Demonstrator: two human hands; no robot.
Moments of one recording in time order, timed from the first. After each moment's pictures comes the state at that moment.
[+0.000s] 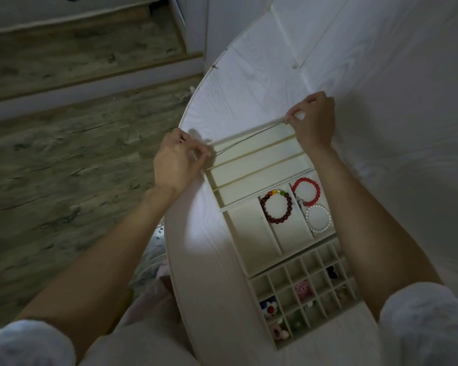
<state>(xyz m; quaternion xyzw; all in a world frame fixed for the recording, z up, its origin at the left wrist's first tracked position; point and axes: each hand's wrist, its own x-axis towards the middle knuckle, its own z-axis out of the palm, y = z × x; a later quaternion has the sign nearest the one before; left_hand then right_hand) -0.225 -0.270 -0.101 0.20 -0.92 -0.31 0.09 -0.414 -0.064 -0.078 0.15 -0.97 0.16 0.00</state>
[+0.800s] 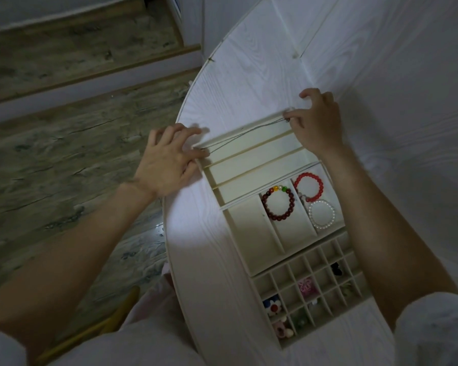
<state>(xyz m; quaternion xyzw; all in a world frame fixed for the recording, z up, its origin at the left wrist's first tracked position) -0.217 -0.300 -0.097 -0.06 -0.99 -0.09 -0.01 -0.413 -0.040 -0.083 0.29 -0.95 0.08 -0.02</state>
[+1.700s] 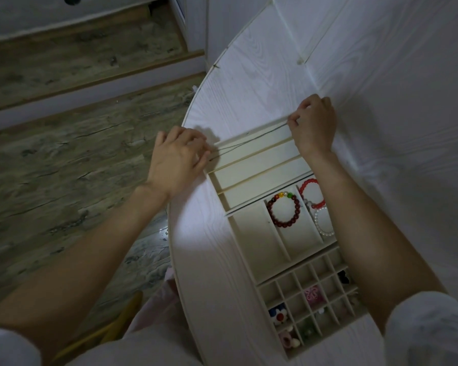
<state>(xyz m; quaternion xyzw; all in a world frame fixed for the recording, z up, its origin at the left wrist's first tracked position) -0.230 -0.290 -0.094 0.04 -0.98 -0.15 0.07 -0.411 -0.070 -0.097 0.14 -0.98 0.12 0.03</state>
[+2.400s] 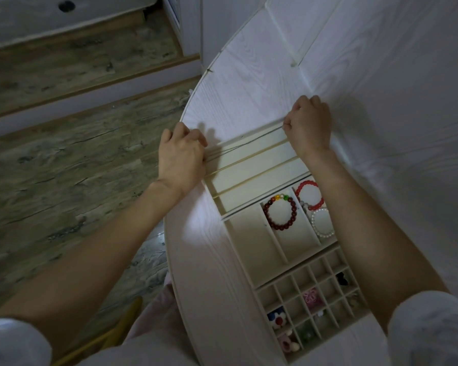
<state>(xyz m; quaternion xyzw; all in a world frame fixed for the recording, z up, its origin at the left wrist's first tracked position) -0.253 -0.274 -0.095 0.08 -1.00 -0.03 0.01 -0.411 -0.069 -0.087 0.25 -0.97 0.03 0.03</state>
